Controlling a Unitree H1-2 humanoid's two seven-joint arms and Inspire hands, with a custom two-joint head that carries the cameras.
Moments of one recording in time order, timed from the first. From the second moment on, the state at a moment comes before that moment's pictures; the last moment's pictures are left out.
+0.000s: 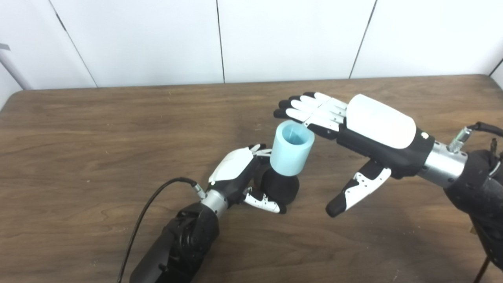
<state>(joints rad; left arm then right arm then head) -0.23 0.18 -0.55 -0.16 0.69 0.35 -0.28 -0.33 -0.57 0.12 -0.70 -0.35 0.01 0.68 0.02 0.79</state>
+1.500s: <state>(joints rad) -0.24 0.18 -0.55 -0.16 0.69 0.35 -0.29 -0.27 -0.55 0.21 -0.65 -0.48 -0.06 0.67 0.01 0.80</state>
